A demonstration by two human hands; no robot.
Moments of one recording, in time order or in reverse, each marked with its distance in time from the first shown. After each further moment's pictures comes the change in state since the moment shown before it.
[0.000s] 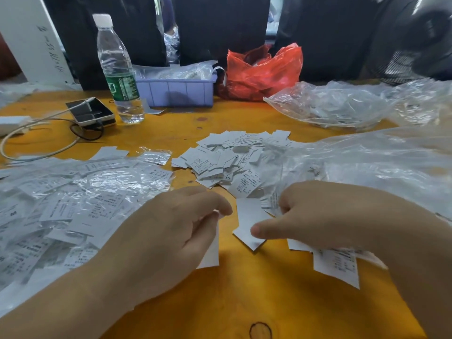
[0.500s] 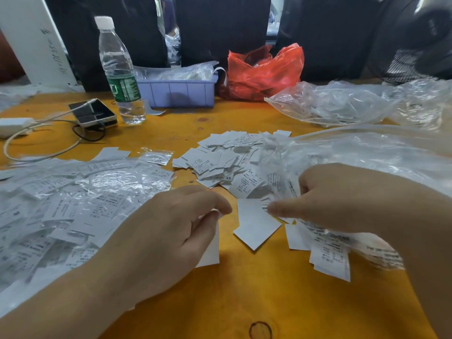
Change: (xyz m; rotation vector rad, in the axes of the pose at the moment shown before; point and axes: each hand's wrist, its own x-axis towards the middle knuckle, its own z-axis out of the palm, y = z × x) left_hand 0.000 -0.001 -0.001 -0.034 -0.015 -0.025; right_hand -0.002 0.013 -0.014 0.044 0.126 0.065
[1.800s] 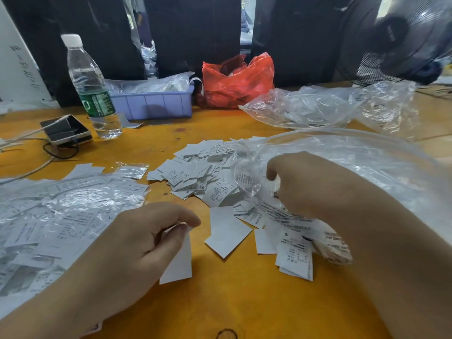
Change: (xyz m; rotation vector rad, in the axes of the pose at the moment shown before) left_hand 0.000 -0.010 0.005 -0.111 0.023 -0.014; right_hand 0.010 0.012 -0.006 -0.054 0.198 -0.068
